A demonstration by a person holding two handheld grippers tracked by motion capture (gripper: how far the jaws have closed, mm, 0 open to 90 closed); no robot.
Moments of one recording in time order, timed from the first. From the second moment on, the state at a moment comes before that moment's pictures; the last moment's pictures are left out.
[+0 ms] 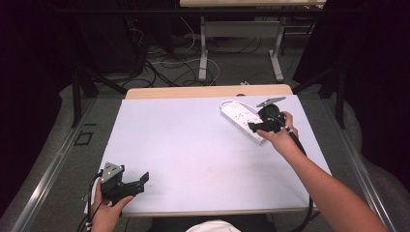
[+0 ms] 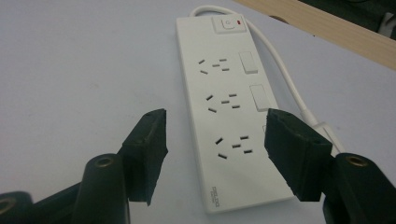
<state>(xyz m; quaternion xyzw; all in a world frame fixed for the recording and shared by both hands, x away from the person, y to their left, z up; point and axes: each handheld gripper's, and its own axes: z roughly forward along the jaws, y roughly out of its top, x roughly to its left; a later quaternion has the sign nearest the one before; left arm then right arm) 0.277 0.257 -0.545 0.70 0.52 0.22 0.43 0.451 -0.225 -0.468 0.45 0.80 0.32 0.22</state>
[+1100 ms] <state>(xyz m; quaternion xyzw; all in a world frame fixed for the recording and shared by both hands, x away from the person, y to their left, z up) 0.278 0.259 -0.545 0.70 0.52 0.22 0.44 0.508 -0.201 -0.457 0.49 0.79 0.30 0.21</state>
